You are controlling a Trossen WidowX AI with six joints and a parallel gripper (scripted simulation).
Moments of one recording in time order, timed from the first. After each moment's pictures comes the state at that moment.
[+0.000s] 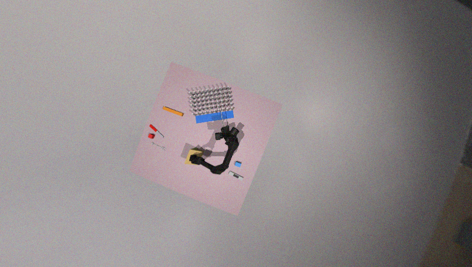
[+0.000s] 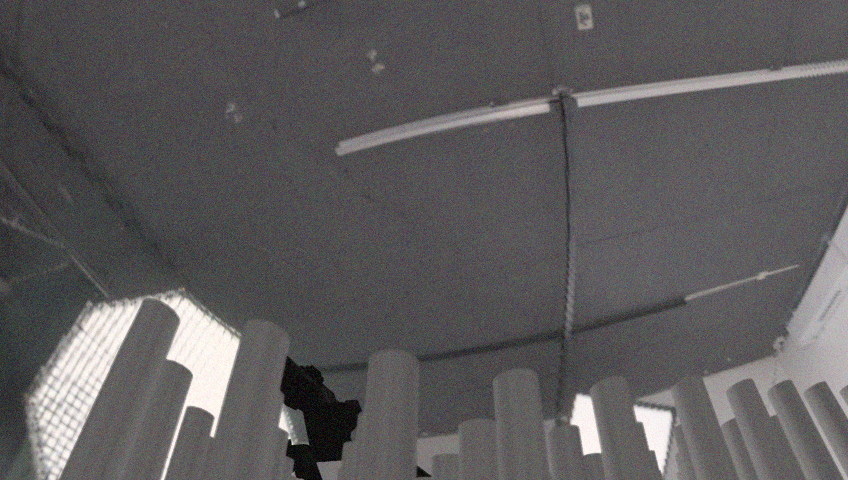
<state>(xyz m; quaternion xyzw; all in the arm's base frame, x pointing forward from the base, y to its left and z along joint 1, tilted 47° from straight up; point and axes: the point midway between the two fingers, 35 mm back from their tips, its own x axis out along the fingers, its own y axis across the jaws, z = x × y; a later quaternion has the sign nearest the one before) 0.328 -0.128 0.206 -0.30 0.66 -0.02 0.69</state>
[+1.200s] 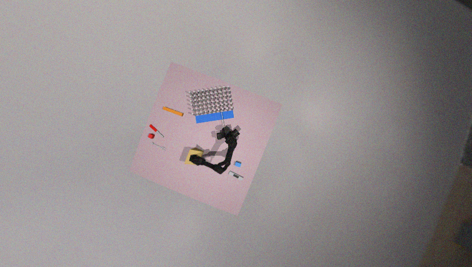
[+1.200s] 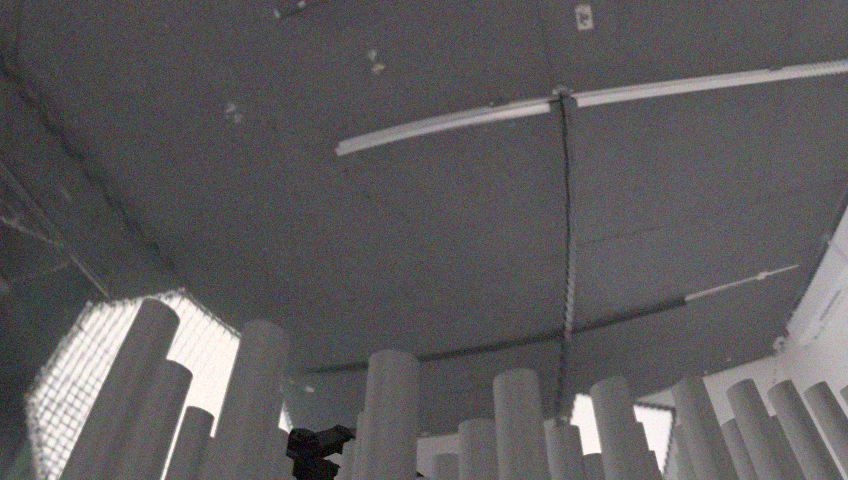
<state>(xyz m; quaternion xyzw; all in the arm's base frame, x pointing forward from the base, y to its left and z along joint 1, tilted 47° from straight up) 0.317 -0.215 0.121 -0.31 0.66 -0.02 0.68</state>
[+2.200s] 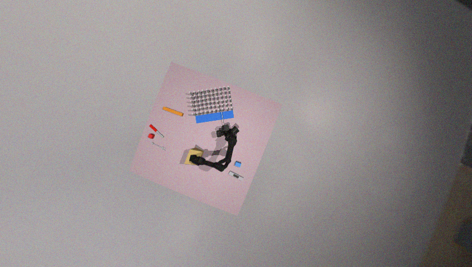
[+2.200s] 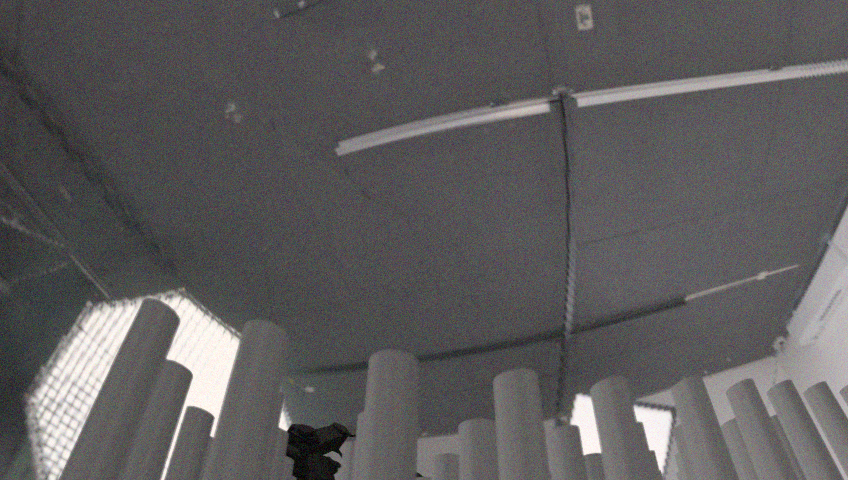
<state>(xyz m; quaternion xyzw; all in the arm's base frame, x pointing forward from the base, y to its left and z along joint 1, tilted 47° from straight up) 0.338 -0.211 0.112 -0.31 0.66 -0.01 0.69</state>
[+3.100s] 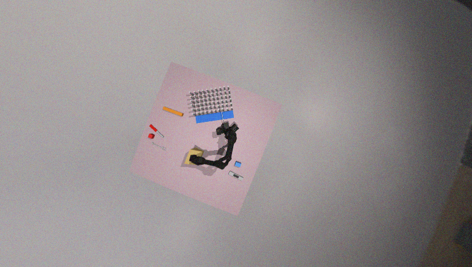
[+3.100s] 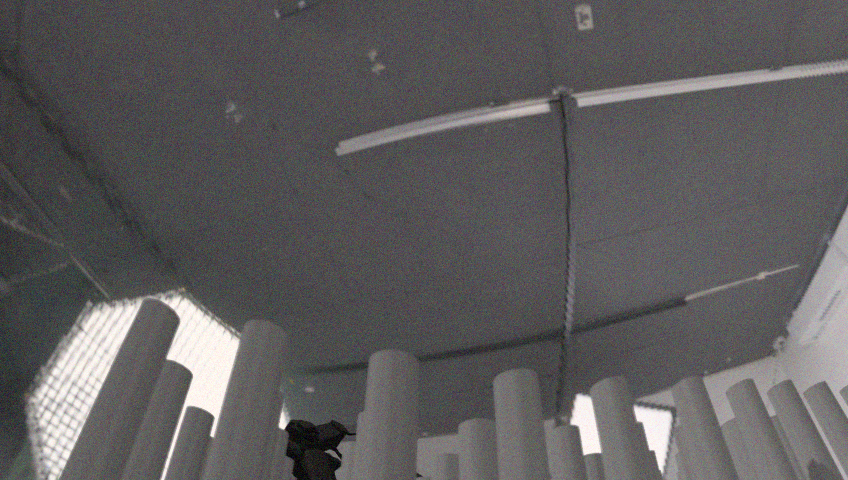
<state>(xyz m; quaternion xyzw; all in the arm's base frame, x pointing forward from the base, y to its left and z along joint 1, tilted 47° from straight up) 0.357 -0.207 0.105 -0.31 0.66 -0.01 0.69</state>
